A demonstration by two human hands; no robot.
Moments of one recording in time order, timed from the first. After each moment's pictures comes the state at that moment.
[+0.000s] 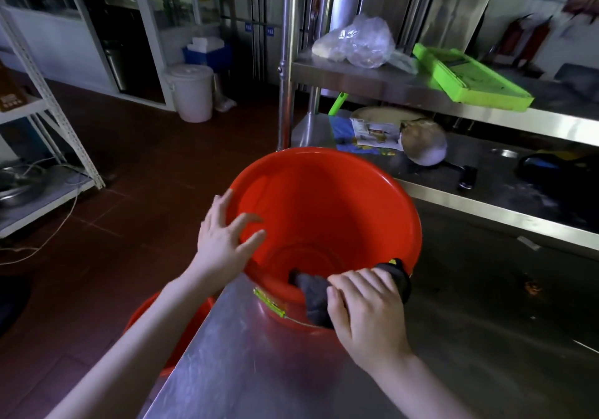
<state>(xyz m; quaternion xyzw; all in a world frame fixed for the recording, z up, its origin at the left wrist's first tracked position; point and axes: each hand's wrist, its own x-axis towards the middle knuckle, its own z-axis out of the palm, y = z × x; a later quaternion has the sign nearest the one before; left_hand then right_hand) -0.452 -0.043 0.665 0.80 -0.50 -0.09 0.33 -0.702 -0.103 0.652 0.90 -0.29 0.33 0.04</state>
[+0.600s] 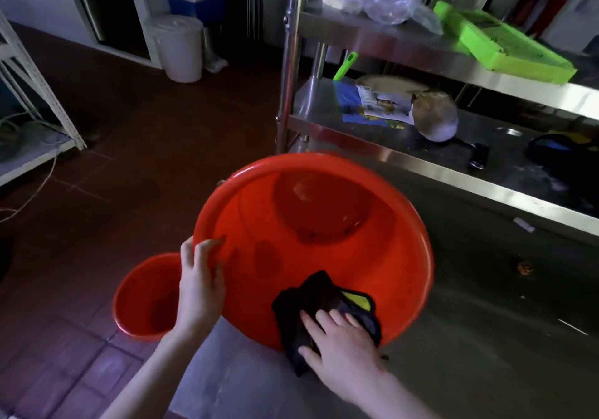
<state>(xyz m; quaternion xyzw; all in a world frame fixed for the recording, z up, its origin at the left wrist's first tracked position) -0.469 0.005 0.554 0.77 -0.39 0.00 0.50 -0.704 -0.073 0.571 0.95 -0.28 -0.11 -0.04</state>
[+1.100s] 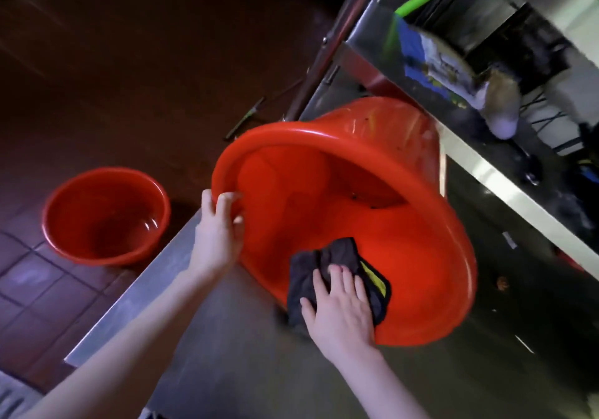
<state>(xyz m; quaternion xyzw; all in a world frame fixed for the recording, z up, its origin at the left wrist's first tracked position) -0.449 -0.061 0.451 0.80 -0.32 -0.11 0.50 -0.661 -0.117 0.508 0.90 -0.39 -0.16 0.09</state>
